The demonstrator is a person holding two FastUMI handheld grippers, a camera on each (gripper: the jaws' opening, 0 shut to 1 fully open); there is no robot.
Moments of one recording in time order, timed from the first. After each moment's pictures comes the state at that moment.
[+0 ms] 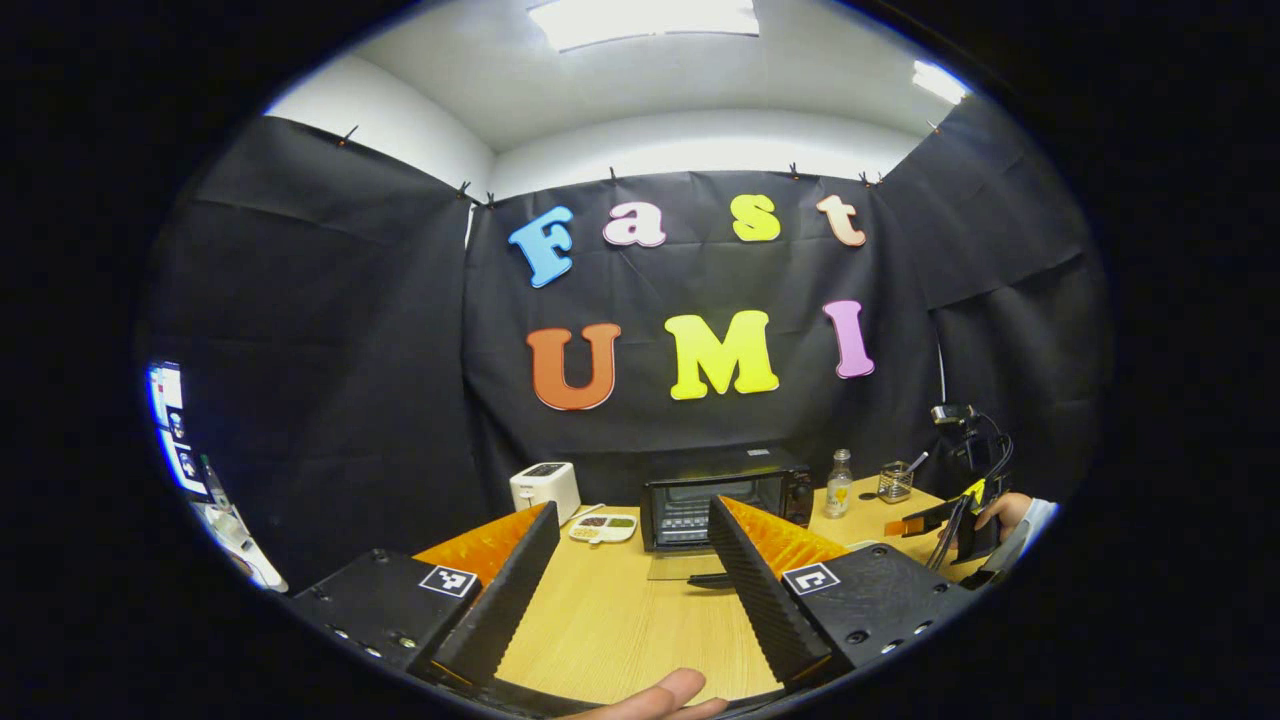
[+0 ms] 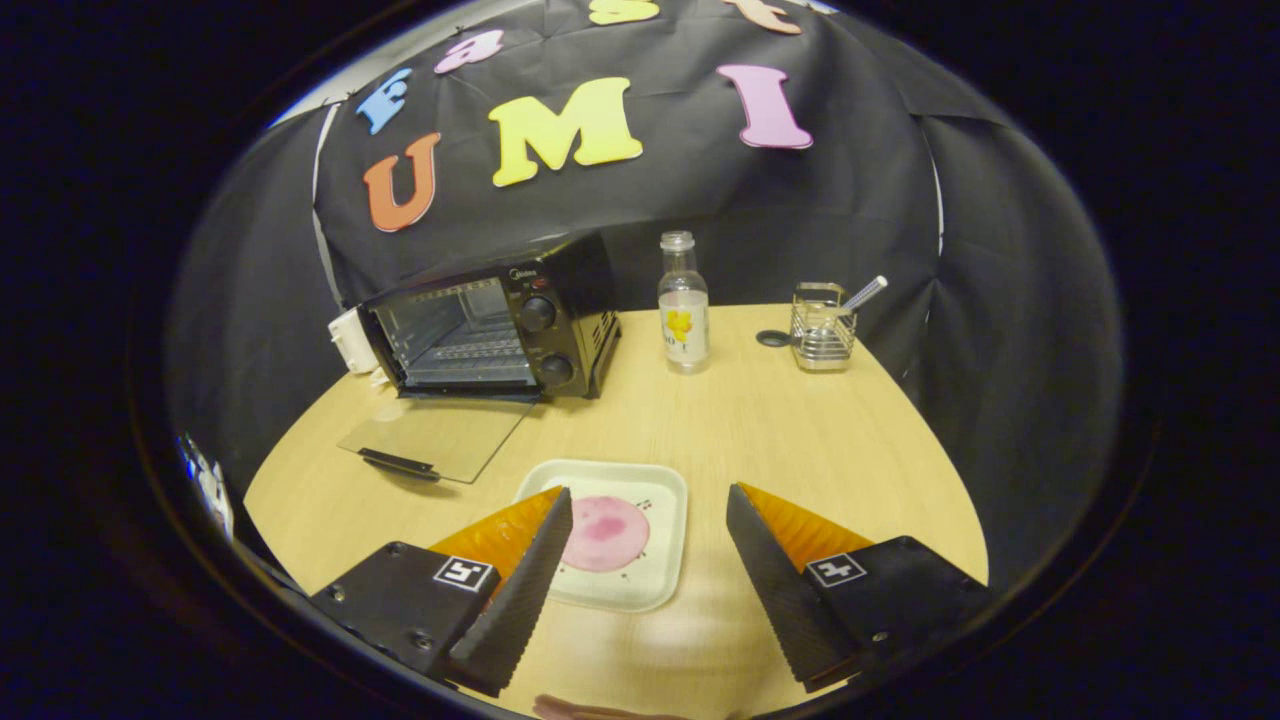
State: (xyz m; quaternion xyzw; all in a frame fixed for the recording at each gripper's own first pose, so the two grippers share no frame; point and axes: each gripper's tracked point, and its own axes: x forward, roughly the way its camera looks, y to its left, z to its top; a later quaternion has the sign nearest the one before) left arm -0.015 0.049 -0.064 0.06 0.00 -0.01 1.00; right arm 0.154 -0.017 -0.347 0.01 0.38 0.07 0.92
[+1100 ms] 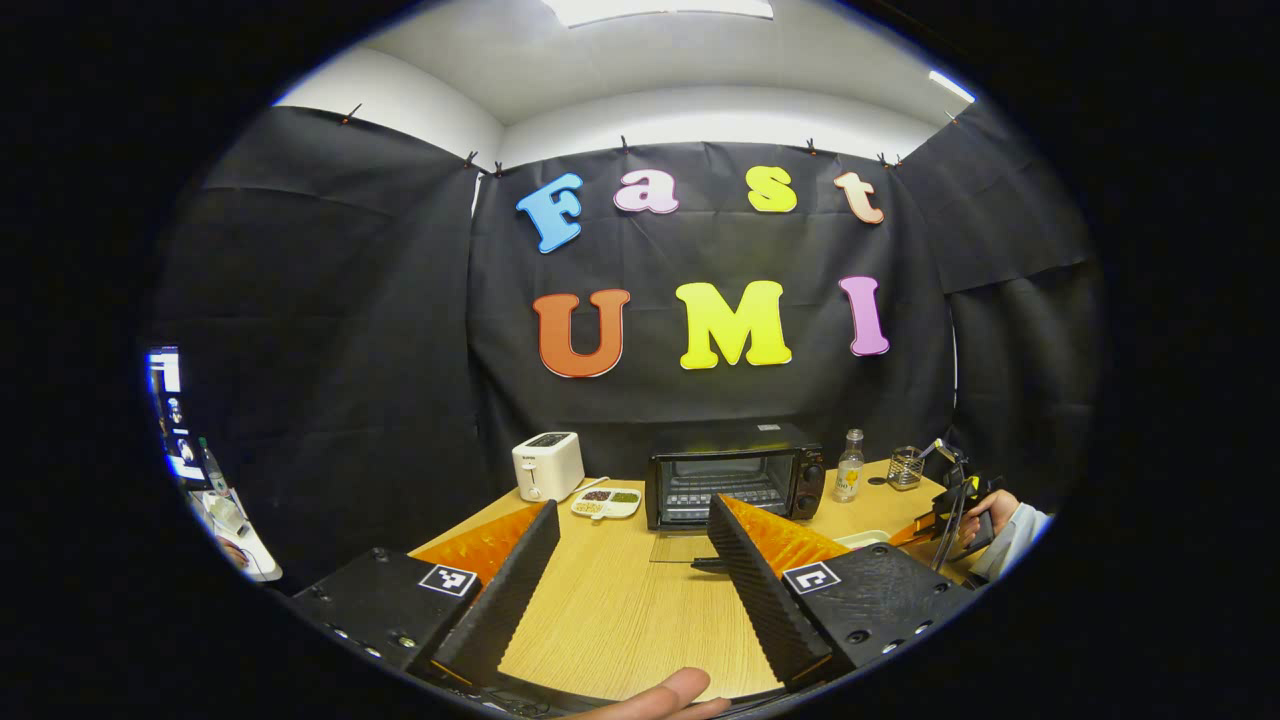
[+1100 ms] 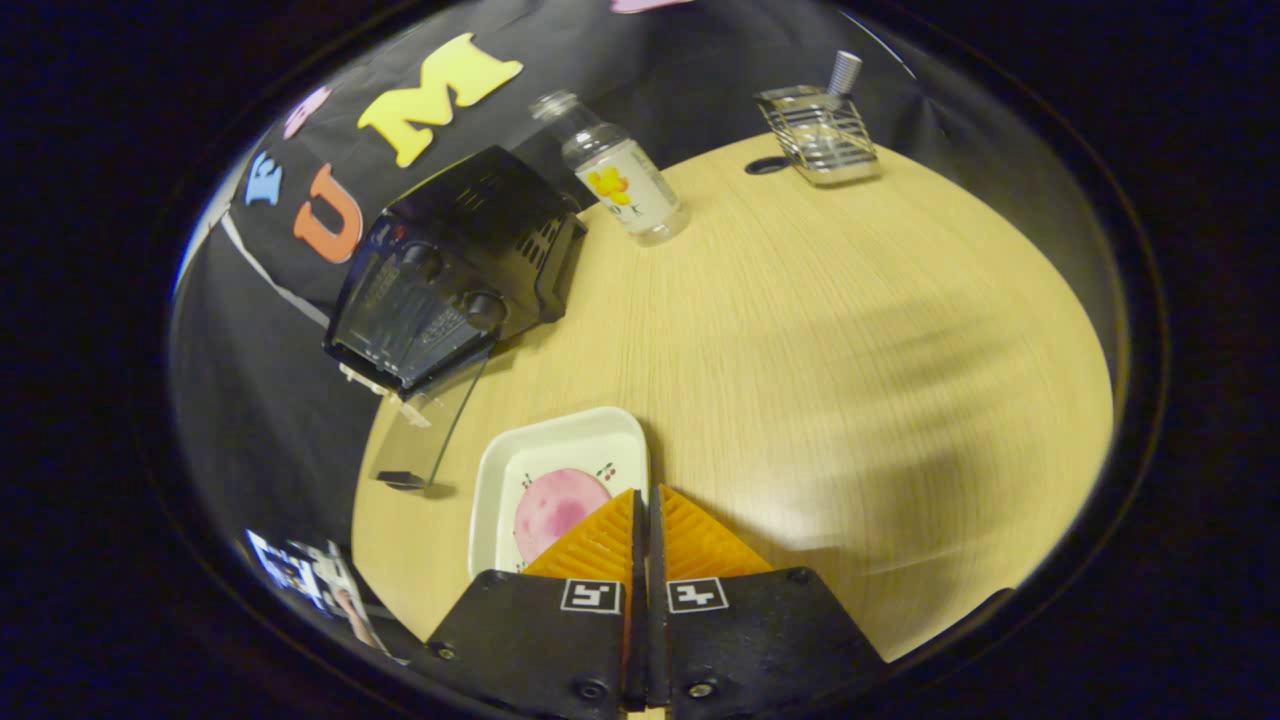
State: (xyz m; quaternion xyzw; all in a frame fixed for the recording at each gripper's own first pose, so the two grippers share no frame) left arm -0.002 0.047 -0.086 0.05 0.05 0.00 1.00; right arm 0.163 -0.037 -0.437 0.24 0.54 0.10 0.80
